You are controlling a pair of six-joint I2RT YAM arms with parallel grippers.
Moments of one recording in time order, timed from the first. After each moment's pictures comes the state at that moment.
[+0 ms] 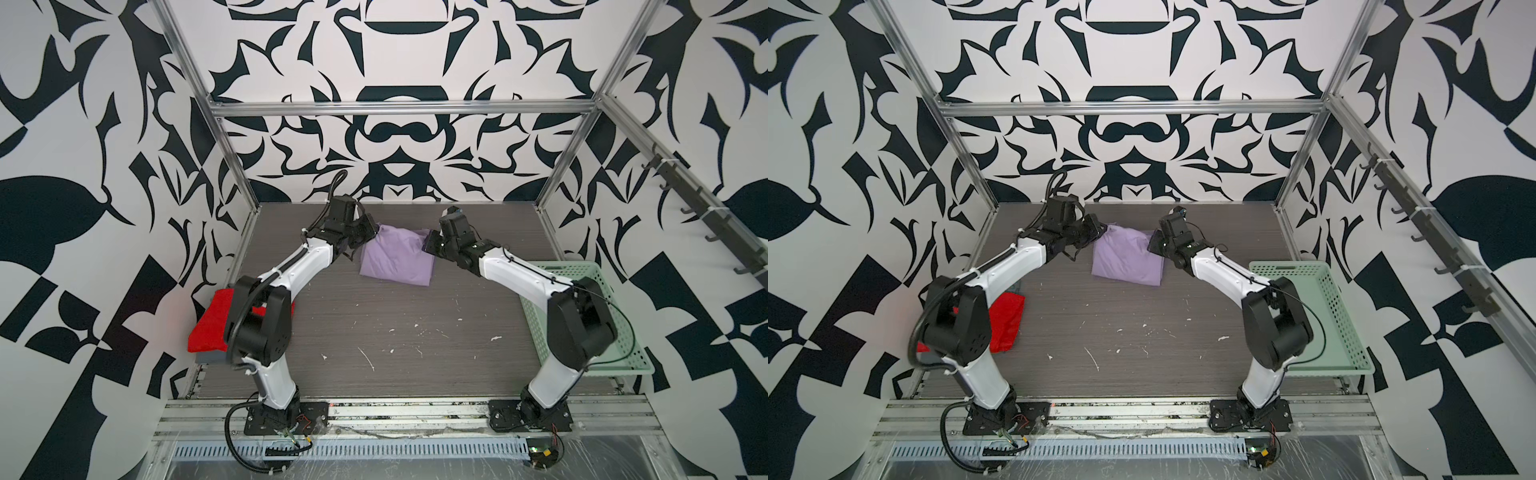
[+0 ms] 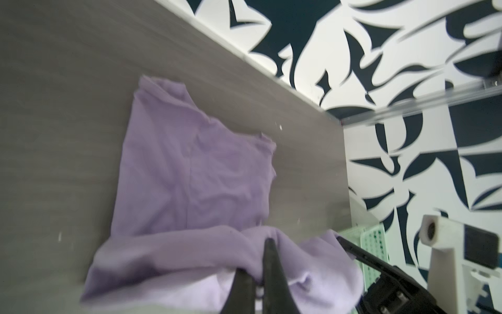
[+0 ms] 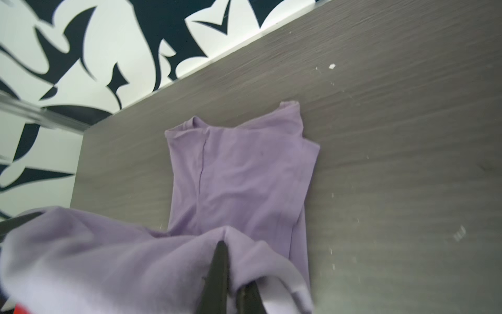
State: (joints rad) left arm -0.36 1.84 1.42 -0.18 0.32 -0.79; right arm 0.46 1.80 1.34 -0.22 0.01 0.73
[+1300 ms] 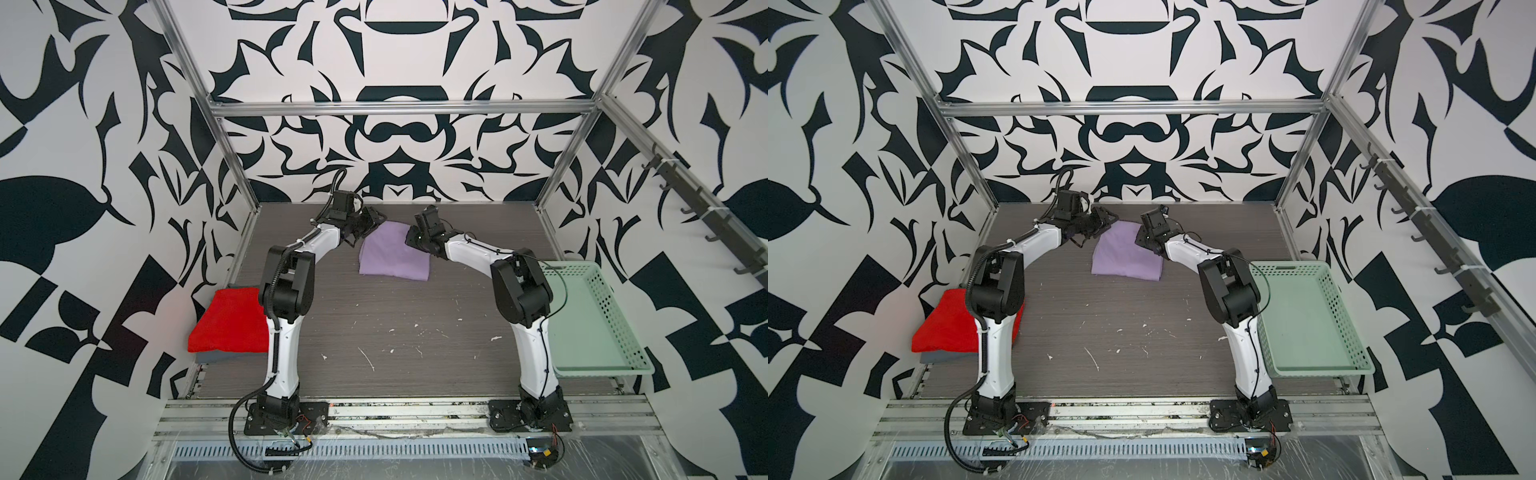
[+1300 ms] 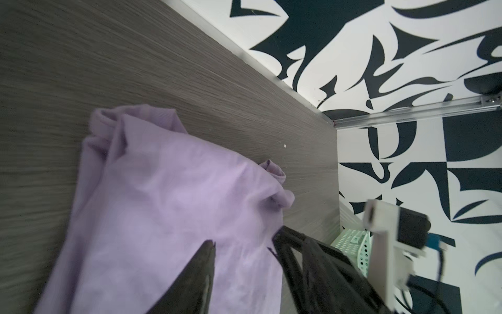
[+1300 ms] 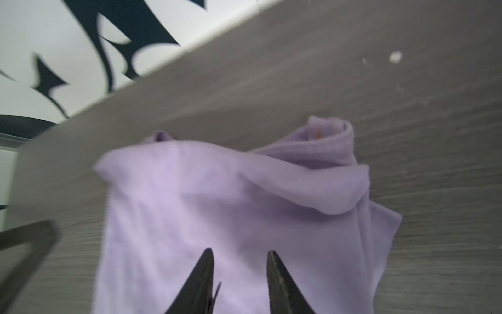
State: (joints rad) left arm -0.30 2.19 1.68 -0.10 0.55 -0.82; right arm 0.48 2.22 1.65 -0.21 0.07 0.74
